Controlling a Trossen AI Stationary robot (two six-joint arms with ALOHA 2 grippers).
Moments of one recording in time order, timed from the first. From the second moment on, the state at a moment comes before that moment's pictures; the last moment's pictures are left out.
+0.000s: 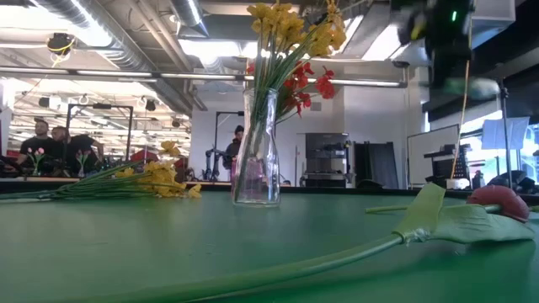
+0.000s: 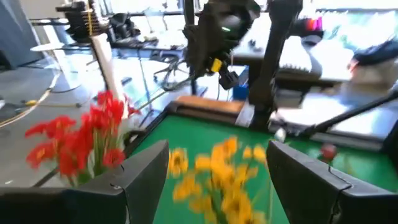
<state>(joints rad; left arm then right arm) -0.32 1.23 1.25 -0.30 -0.73 -0.15 -0.29 1.21 1.28 -1.52 0.69 0.04</state>
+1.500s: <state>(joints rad) 0.19 1.67 1.95 -0.75 0.30 -0.47 0.37 1.52 1.58 -0.86 1.44 -0.80</state>
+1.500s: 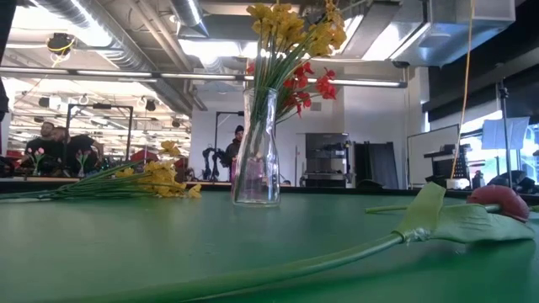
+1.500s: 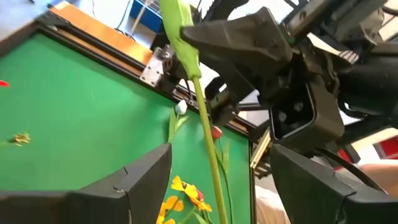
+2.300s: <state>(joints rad) 0.18 1.68 1.95 -0.76 0.28 -0.45 0.37 1.52 1.58 -0.85 1.44 -0.79</state>
